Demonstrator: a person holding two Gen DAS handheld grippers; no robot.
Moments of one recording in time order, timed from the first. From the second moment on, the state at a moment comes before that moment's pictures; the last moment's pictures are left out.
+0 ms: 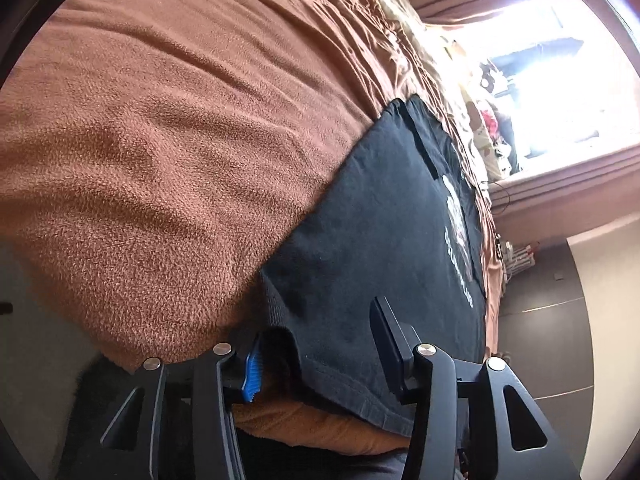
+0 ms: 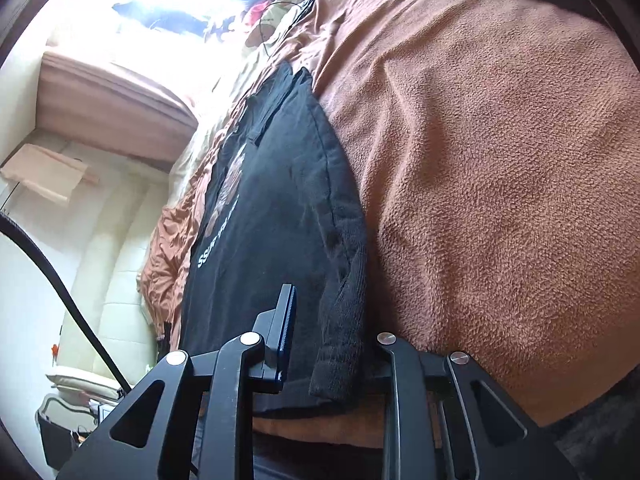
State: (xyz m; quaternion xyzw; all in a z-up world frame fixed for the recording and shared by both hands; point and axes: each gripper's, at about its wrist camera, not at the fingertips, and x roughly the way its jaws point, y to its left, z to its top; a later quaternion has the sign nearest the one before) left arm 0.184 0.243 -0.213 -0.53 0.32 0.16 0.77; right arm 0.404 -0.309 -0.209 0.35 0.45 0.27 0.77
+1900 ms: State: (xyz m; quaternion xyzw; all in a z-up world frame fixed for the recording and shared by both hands) left arm 0.044 0.250 -0.140 -0.56 0.16 0.08 0.81; right arm 0.276 -0.345 -0.101 0.35 0.36 0.30 0.81
